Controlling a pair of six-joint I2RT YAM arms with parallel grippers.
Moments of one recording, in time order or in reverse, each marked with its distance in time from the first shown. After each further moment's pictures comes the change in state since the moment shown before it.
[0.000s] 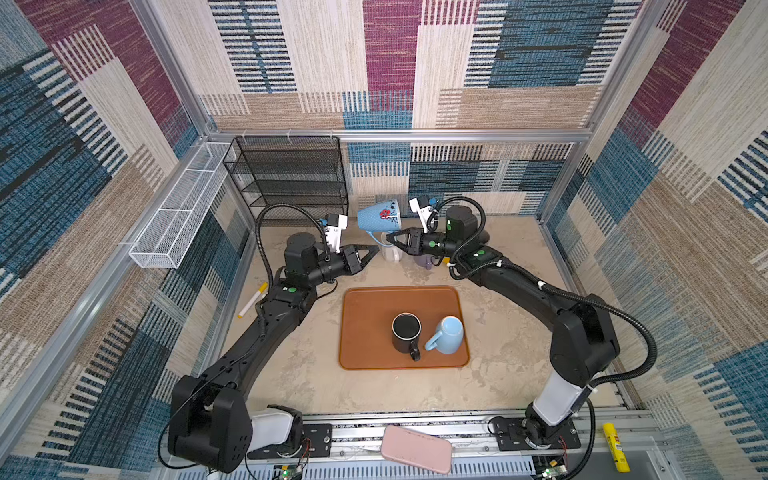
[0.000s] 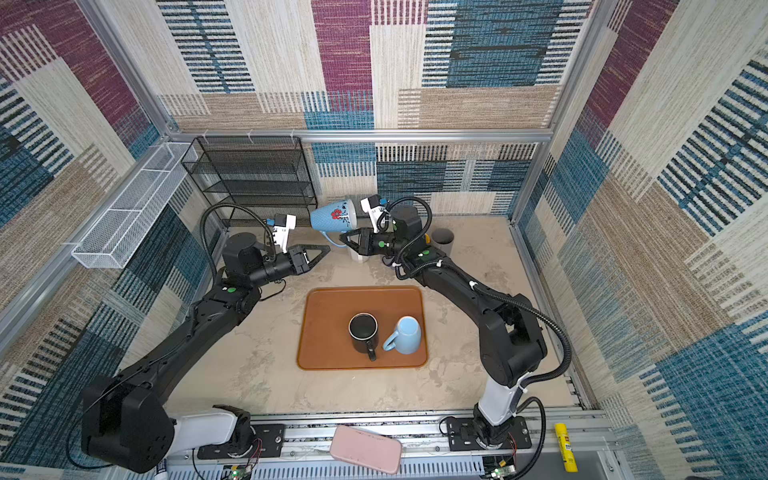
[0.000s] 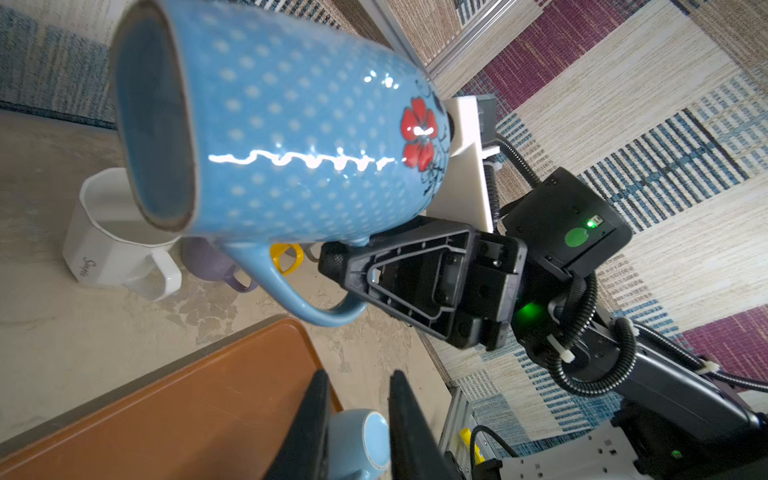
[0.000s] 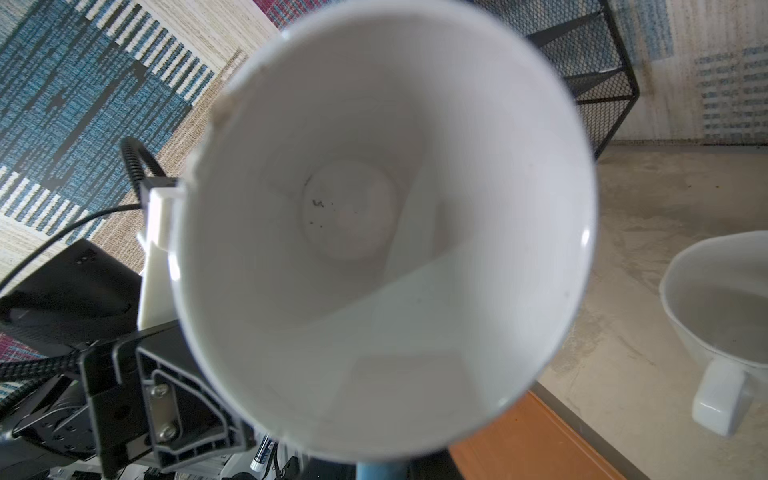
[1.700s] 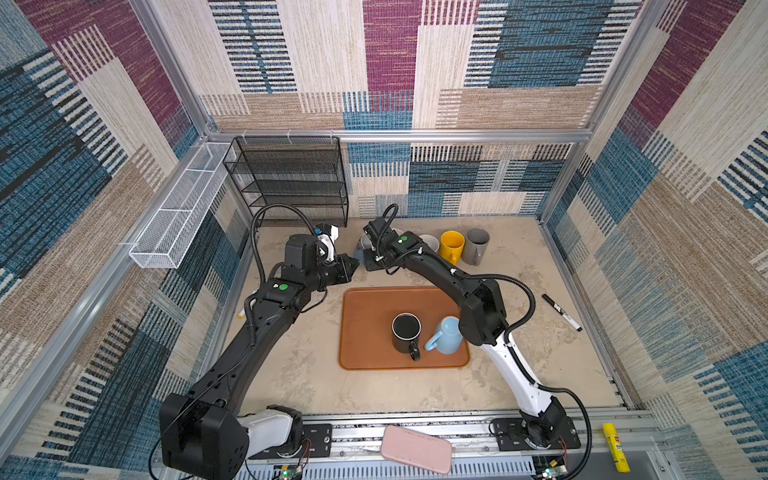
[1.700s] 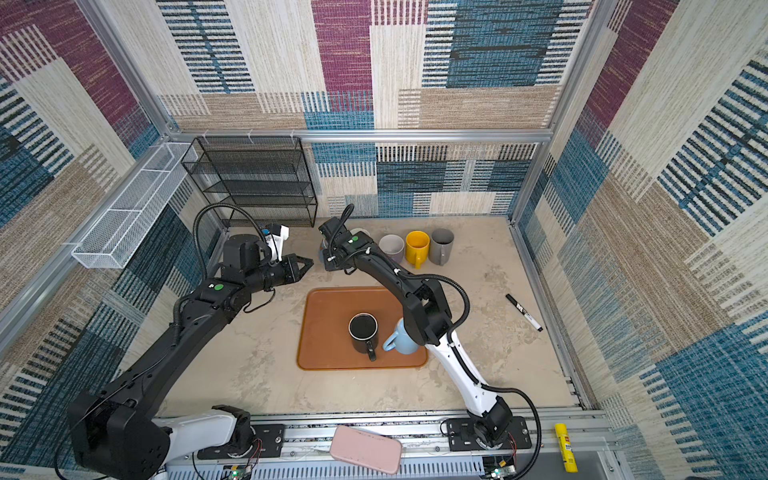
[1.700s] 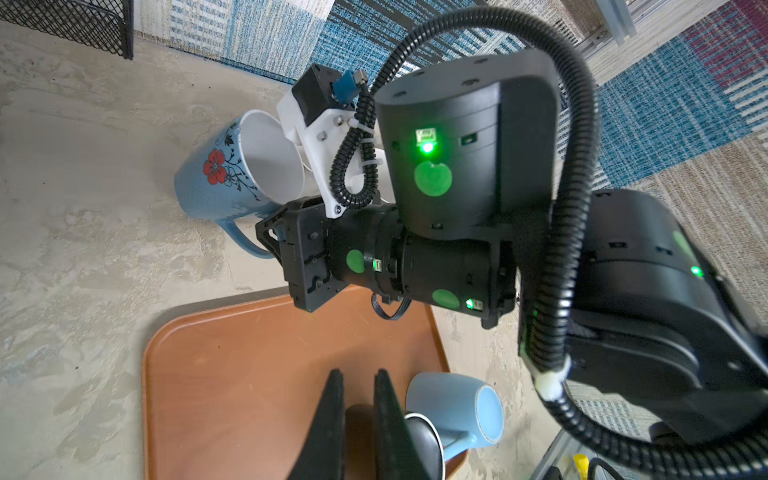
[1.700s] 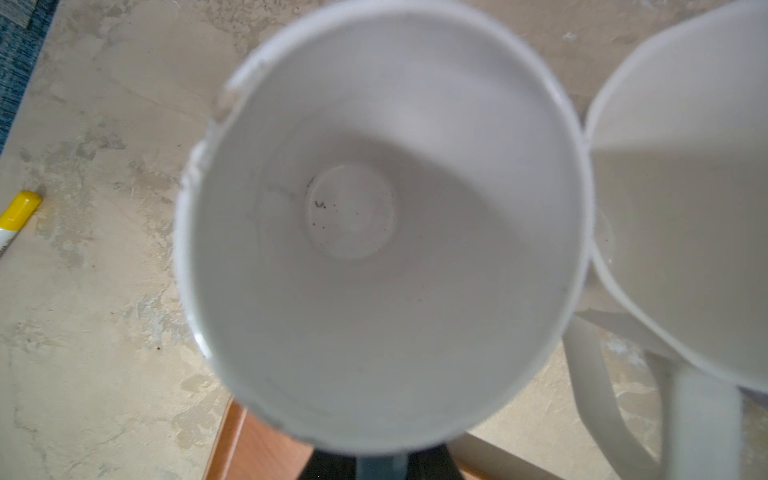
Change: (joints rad) left arm 0.000 -0.036 0.086 -0.478 -0.303 0.191; right arm 0.211 0.763 1.021 -0.992 0.749 -0.211
